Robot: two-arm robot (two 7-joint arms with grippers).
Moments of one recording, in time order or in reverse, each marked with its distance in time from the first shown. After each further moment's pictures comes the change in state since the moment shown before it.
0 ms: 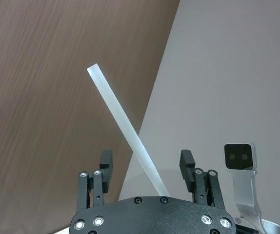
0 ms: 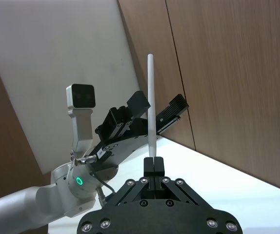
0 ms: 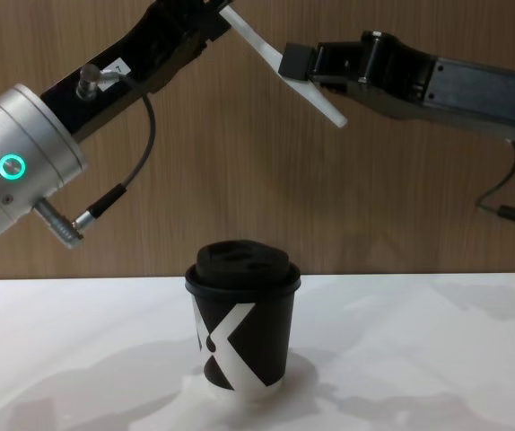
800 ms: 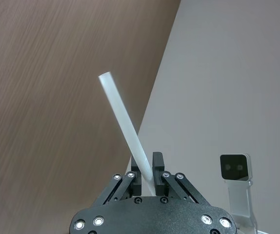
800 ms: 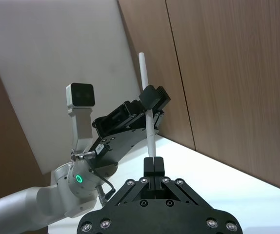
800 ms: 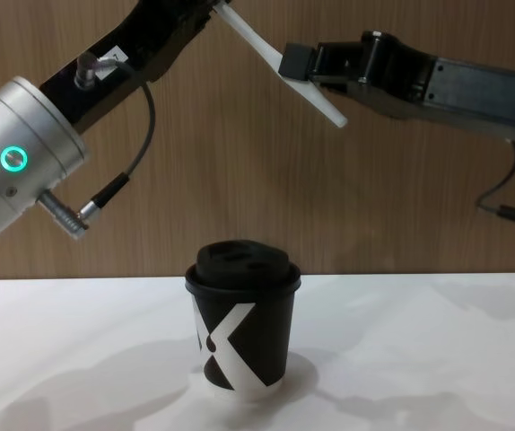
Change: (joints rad) left arm -0.009 -0.006 0.007 0.009 -0.042 -0.020 -0.012; right arm 0.000 0.000 0.000 0.000 0.000 0.000 0.000
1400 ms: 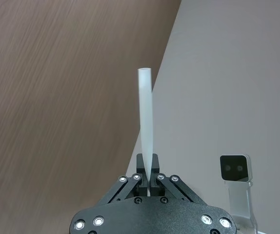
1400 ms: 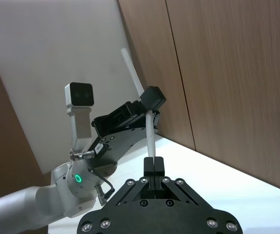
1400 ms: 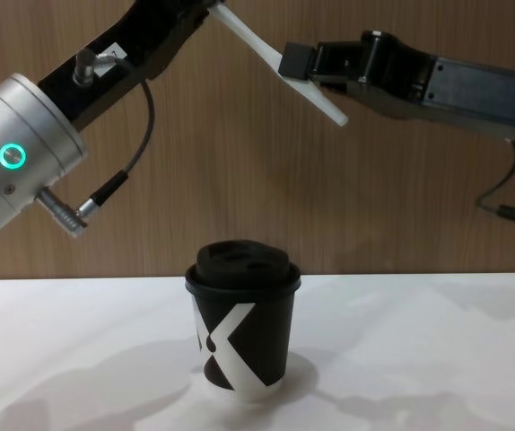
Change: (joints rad) left arm 0.001 0.012 0.010 -0.011 -0.009 -0.010 0.015; right arm 0.000 0.000 0.000 0.000 0.000 0.000 0.000
